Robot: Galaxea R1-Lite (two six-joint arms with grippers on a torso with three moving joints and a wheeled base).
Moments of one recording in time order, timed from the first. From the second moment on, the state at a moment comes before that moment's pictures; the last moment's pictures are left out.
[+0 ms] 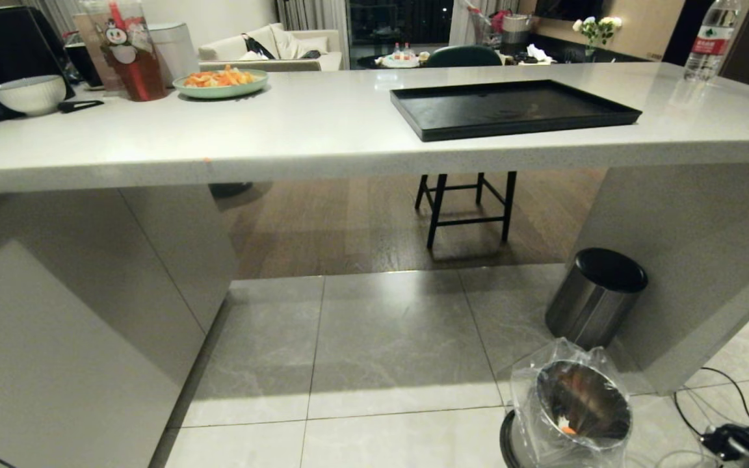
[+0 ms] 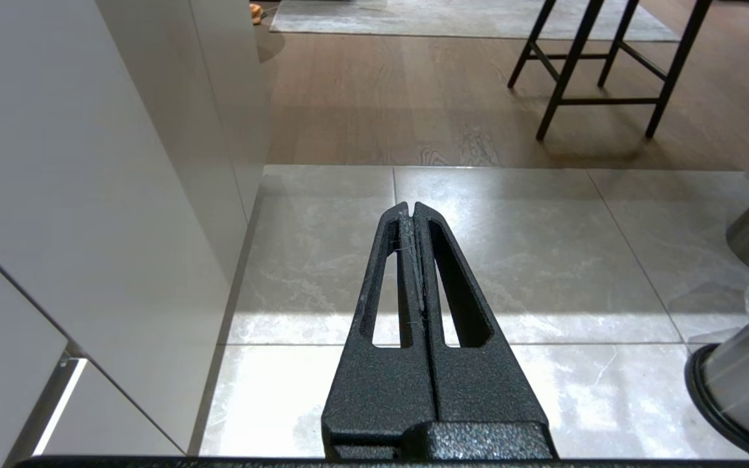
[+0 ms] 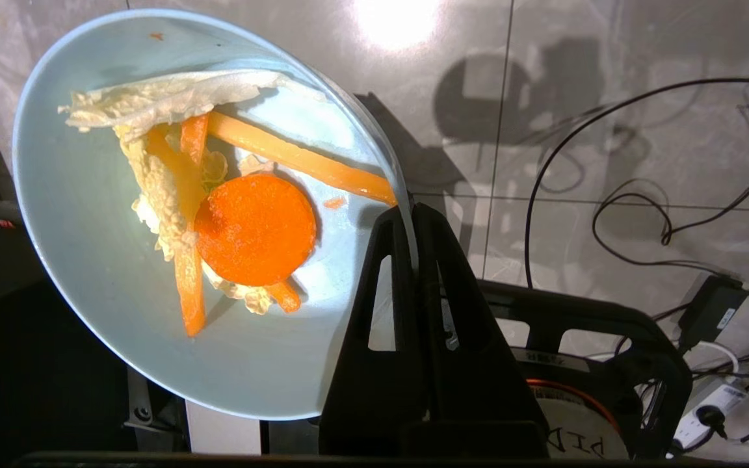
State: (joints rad) left arm 0.00 0.00 0.00 0.00 0.02 -0.06; right arm 0.50 1.17 -0.28 0.25 -0.01 0.44
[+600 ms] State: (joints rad) left arm 0.00 0.00 0.00 0.00 0.02 -0.06; right arm 0.51 1.17 -0.31 0.25 -0.04 0.45
